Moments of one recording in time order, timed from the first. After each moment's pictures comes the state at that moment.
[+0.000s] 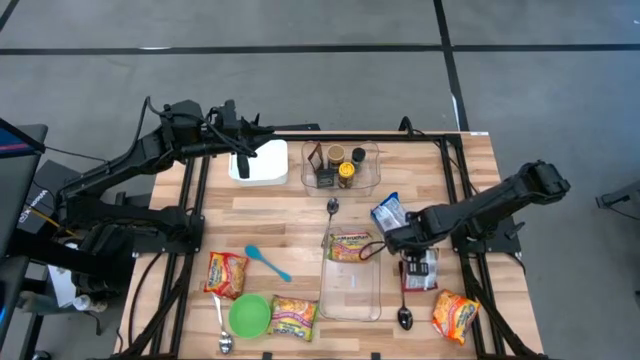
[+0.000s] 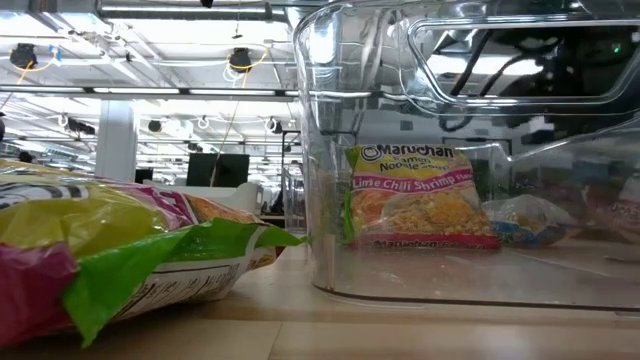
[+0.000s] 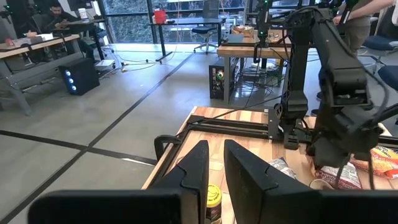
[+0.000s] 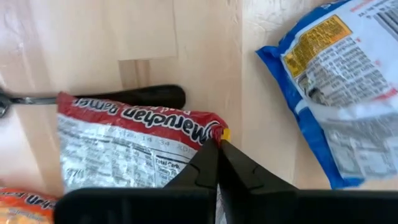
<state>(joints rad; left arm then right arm) 0.41 1.00 1.18 -0.33 0.08 0.10 0.30 1.39 0.82 -0.96 -0.02 0.35</state>
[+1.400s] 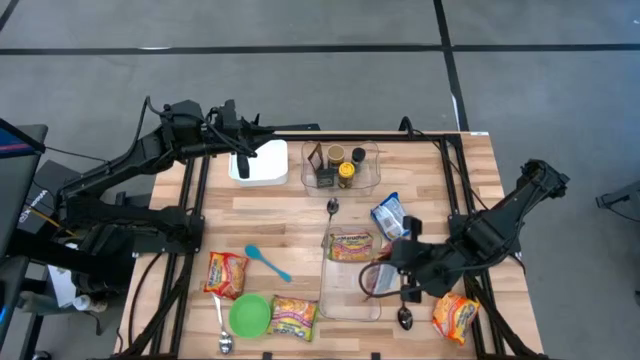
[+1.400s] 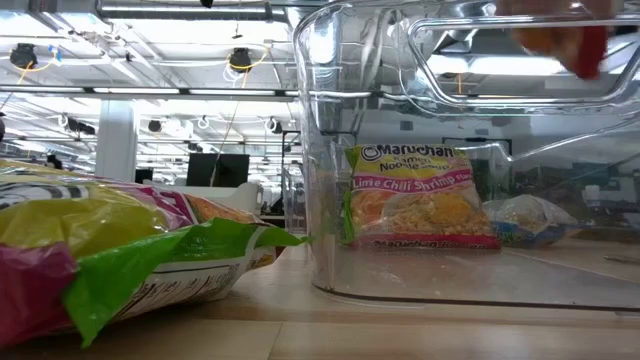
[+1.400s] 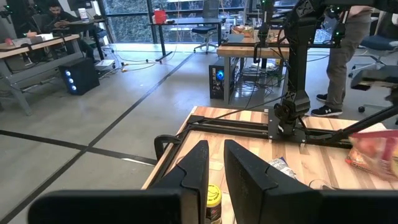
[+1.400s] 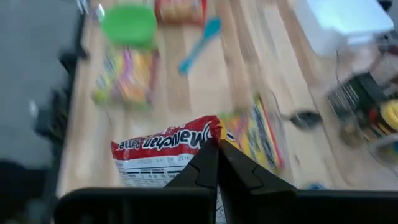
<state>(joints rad) 0.41 1.00 1.18 -0.33 0.08 0.10 0.68 1.39 1.42 -0.96 0.57 0.58</state>
